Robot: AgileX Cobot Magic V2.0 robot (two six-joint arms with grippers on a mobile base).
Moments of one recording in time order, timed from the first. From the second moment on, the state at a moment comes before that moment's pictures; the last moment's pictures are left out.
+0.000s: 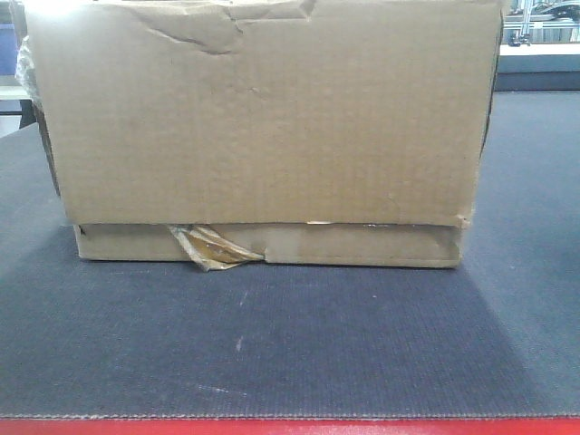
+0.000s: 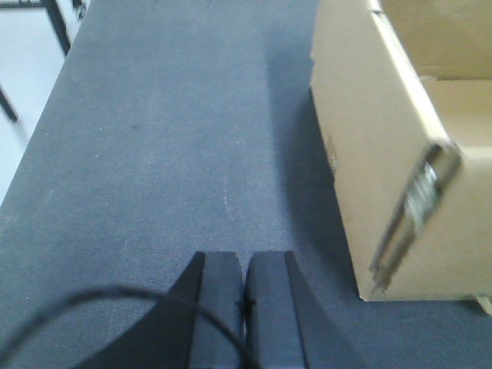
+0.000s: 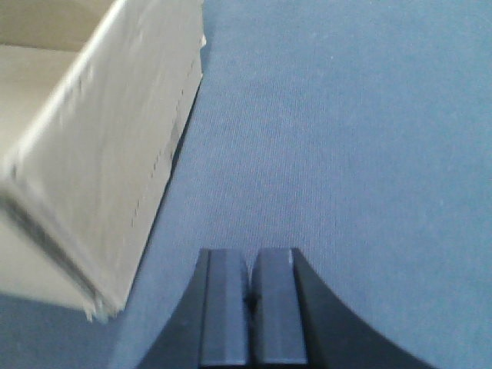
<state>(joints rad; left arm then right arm) -0.17 0.68 -0.70 0.32 0.59 -0.32 0.25 0.79 -0.75 -0.06 0.58 0.11</state>
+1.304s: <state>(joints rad) -0.17 0.15 -0.44 0.32 0.46 -0.32 0.25 0.07 -0.38 -0.06 0.38 0.11</state>
